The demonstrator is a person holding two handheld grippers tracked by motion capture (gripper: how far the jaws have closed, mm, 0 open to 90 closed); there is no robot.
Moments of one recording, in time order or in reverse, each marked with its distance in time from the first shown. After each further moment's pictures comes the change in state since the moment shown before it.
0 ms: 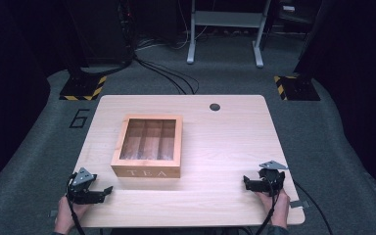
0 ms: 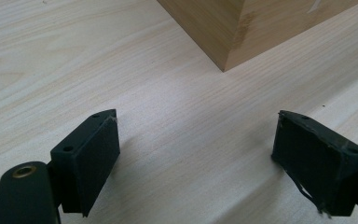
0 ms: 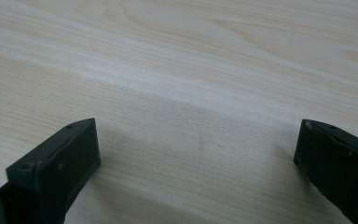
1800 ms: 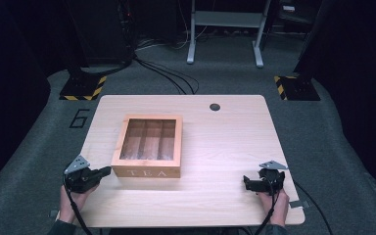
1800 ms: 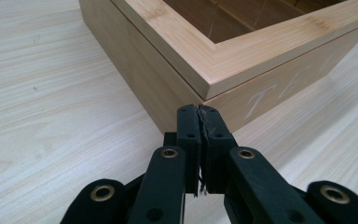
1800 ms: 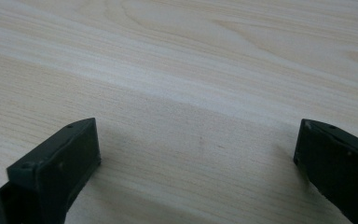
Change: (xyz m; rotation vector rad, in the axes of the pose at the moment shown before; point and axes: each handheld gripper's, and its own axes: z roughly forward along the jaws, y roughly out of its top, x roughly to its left) left arm 0.001 0.044 -0.018 -0.161 -0.130 -0.064; right arm 0.000 0.000 0.000 -0.004 0.001 0.000
